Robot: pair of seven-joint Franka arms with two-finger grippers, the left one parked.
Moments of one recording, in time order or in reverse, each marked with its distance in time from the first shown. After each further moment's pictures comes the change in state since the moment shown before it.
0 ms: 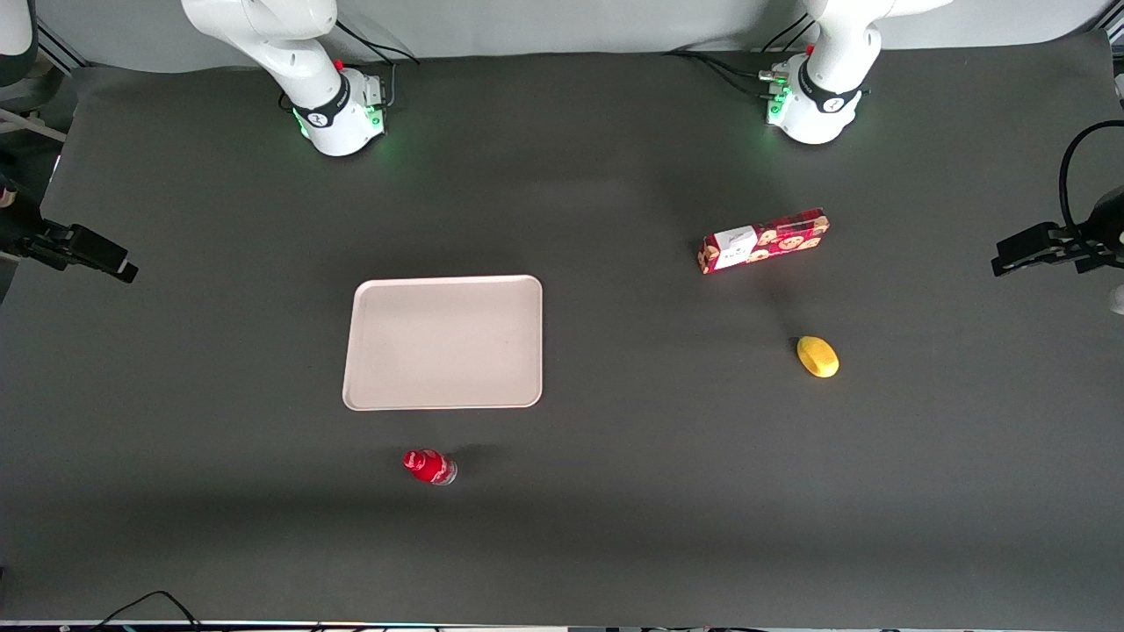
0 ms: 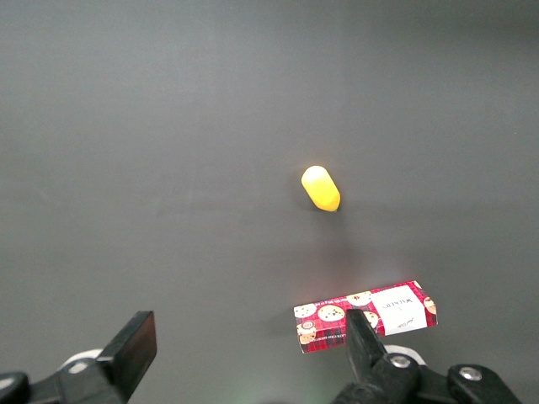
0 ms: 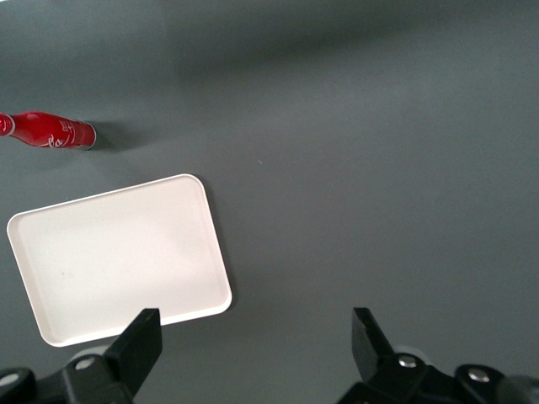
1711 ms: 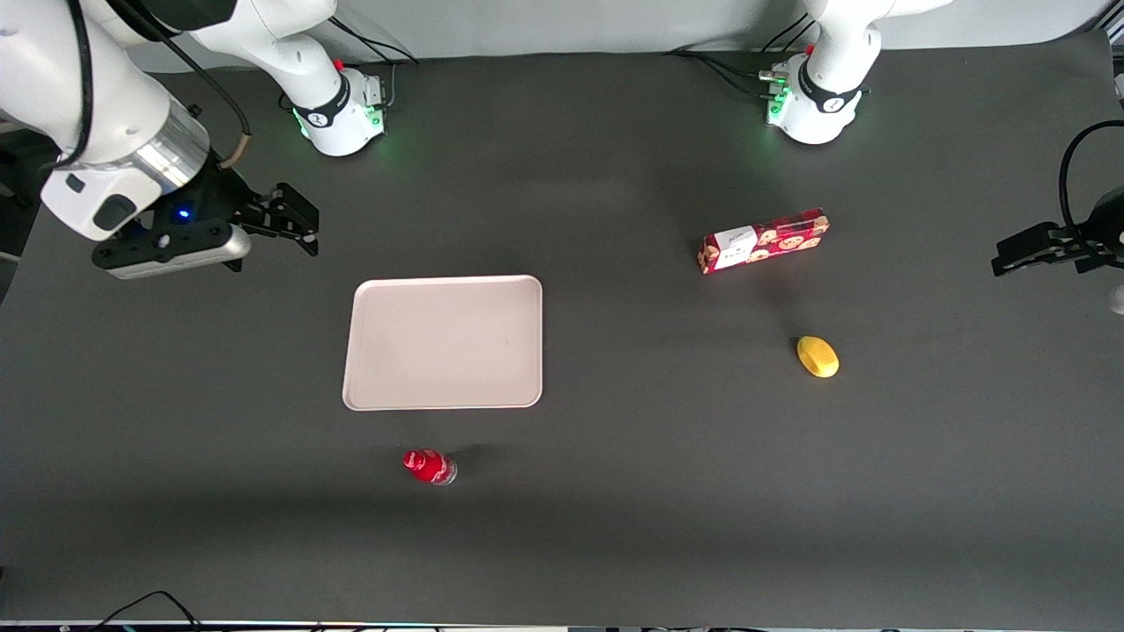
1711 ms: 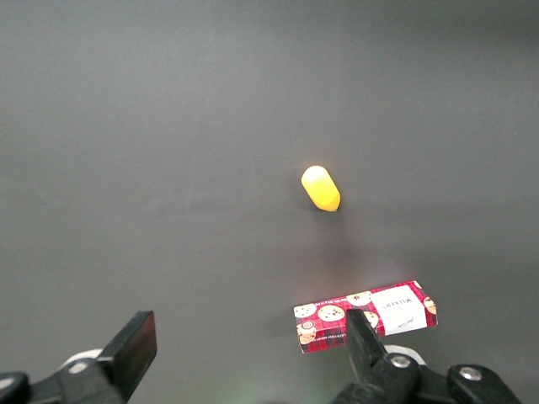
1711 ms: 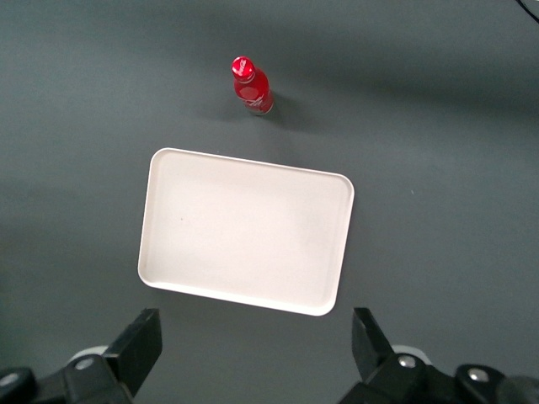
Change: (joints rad) arm 0.400 0.090 -0.007 0.127 0.030 0.007 0.008
